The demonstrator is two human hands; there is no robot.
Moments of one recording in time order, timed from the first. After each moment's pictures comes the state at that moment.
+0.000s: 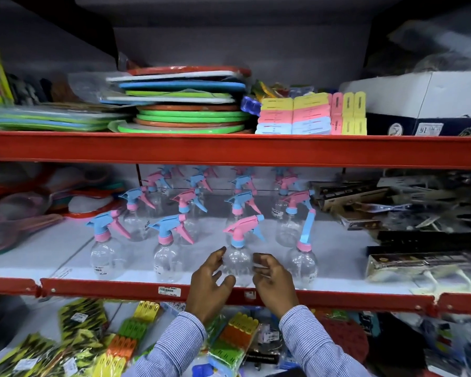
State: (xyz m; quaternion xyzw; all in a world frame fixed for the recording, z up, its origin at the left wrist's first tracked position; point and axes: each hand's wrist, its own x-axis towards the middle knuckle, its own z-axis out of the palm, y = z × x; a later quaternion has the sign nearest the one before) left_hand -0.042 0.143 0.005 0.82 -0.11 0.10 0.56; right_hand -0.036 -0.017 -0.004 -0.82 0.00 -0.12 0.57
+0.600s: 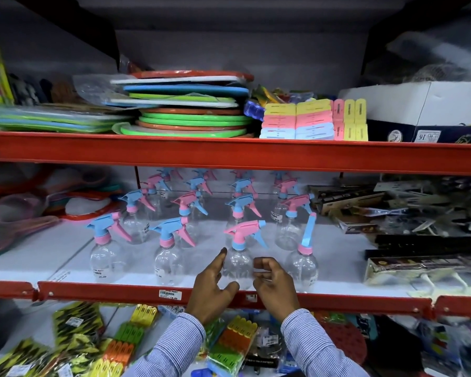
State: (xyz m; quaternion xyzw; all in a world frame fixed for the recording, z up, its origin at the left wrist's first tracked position) left_hand -0.035 0.148 0.001 0.82 -0.14 0.04 0.55; right_hand -0.038 -0.016 -0.005 -0.82 0.00 -0.13 0.55
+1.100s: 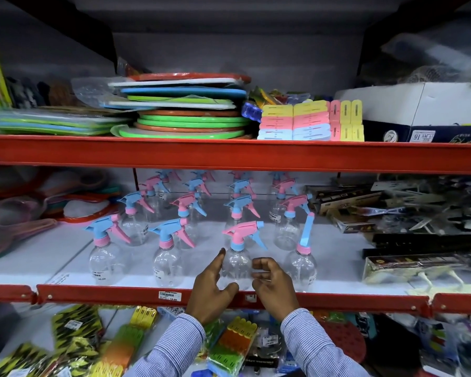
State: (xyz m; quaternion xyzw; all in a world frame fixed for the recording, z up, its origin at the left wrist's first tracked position) left_hand -0.029 0.151 -0.007 0.83 -0.14 0.04 0.54; right_hand -0.039 -0.015 -0.005 -0.81 -0.01 -0.13 0.57
